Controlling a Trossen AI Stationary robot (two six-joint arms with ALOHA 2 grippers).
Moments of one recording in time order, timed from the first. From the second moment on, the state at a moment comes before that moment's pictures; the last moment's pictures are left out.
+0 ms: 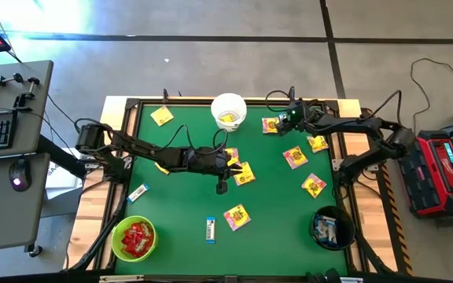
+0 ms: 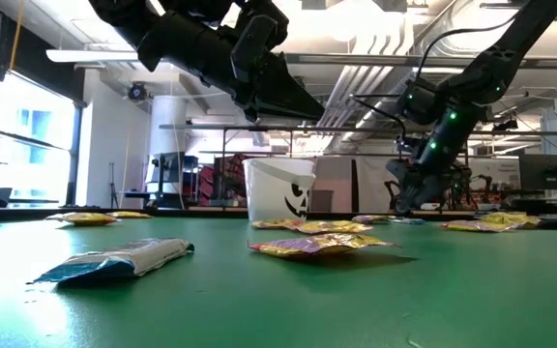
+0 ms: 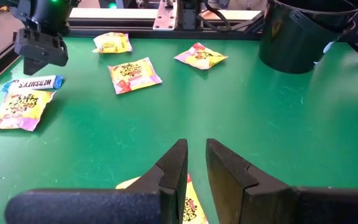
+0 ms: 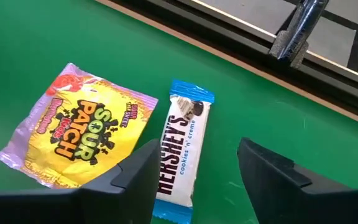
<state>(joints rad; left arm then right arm) -0.05 1.70 0.92 0.34 -0.09 -0.02 -0.74 1.44 0.59 -0.06 0.28 0.23</state>
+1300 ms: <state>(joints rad) -0.05 1.70 0.92 0.33 -0.09 -0.04 -0.73 1.59 0.60 -0.02 0.19 0.22</state>
